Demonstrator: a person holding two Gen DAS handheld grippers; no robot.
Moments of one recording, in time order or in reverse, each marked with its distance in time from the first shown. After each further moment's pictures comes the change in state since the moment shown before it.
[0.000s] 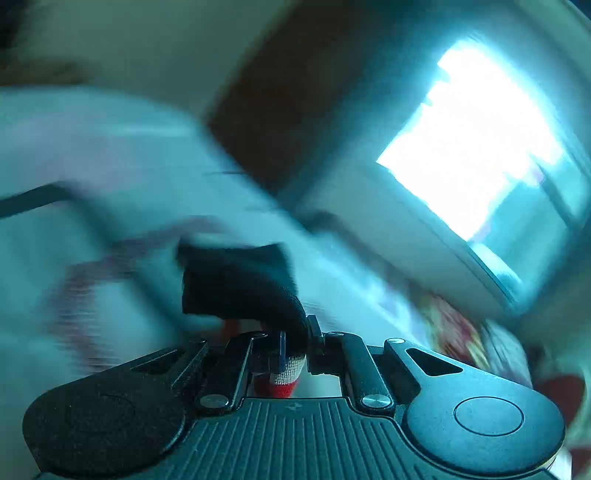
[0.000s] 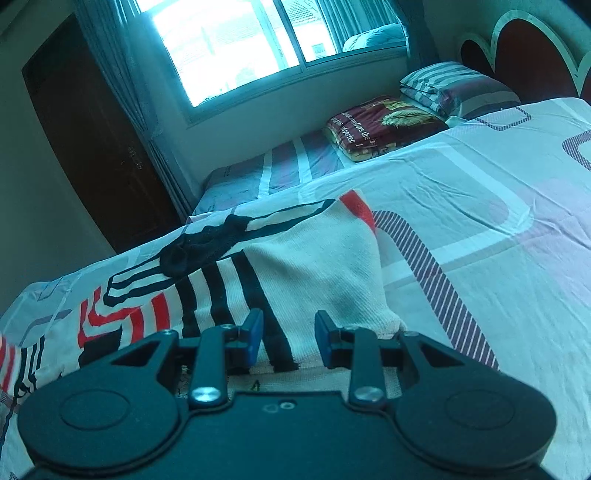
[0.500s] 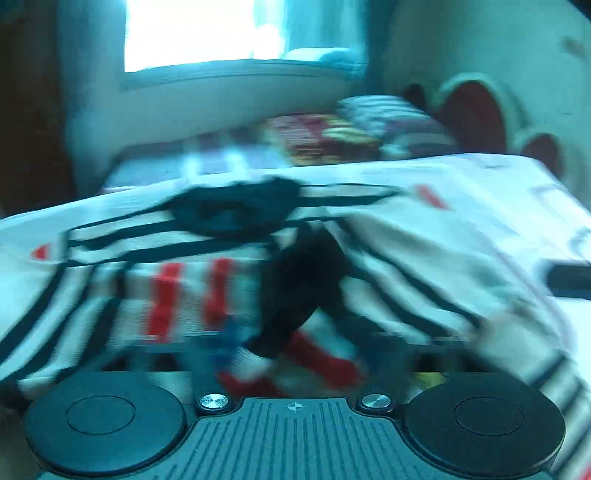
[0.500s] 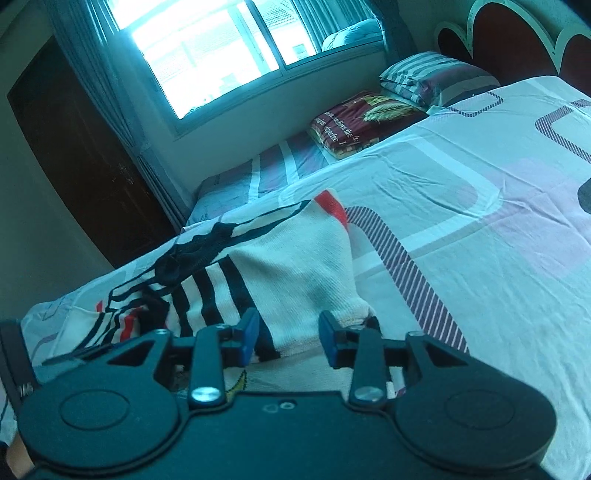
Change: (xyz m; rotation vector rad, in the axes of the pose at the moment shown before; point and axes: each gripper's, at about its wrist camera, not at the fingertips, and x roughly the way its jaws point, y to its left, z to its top) left arm 0.060 -0.306 -0.214 0.746 0.351 -0.283; right arm -0.020 -0.019 0.000 0.085 -0.009 0.009
